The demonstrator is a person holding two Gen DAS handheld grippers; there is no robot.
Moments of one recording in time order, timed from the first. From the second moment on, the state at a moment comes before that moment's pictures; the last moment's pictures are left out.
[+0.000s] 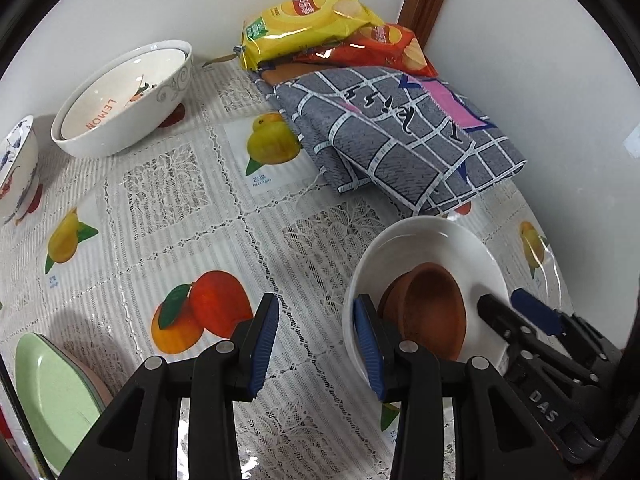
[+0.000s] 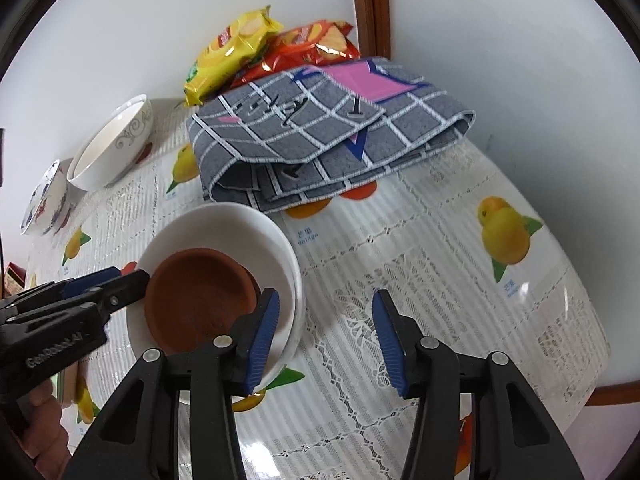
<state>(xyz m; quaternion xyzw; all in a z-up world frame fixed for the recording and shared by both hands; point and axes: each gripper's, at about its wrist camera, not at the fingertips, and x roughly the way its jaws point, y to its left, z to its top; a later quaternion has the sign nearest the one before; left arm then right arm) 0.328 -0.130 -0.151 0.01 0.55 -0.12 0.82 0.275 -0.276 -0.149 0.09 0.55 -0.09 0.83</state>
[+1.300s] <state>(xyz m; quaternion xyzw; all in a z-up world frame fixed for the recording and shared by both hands) 0.335 -0.152 -0.190 -0.04 0.60 -0.15 0.79 0.283 -0.271 -0.162 0.09 0.55 -0.09 0.83</state>
